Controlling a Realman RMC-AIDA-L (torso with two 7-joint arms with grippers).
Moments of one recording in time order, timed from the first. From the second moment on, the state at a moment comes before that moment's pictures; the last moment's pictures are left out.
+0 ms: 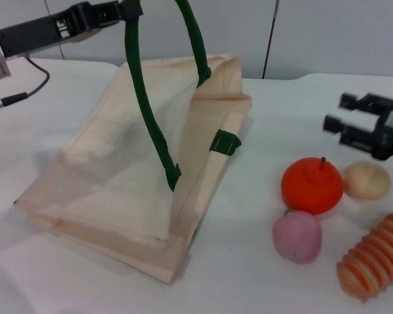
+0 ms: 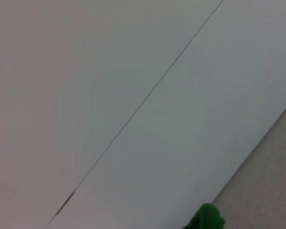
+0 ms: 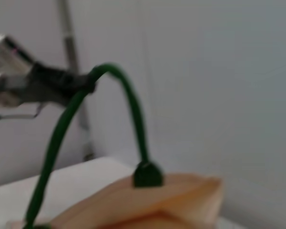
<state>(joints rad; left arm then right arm) -0.88 -1.99 2.86 -0.67 -0.69 1.82 -1.86 0.61 2.01 -0.40 -0.48 1.13 1.56 -2.00</state>
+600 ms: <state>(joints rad) -0.88 -1.99 2.86 -0.67 -0.71 1.83 -1.86 0.67 2.01 -0.41 -0.48 0.92 1.52 -1.94</state>
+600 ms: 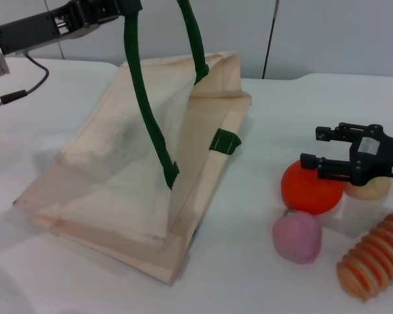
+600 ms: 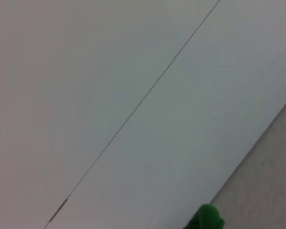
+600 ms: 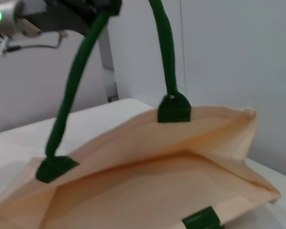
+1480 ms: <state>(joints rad) -0.88 -1.99 2.86 -0.67 -0.71 1.83 -1.86 0.70 2.02 -0.43 -0.47 0.76 1.37 -1.88</state>
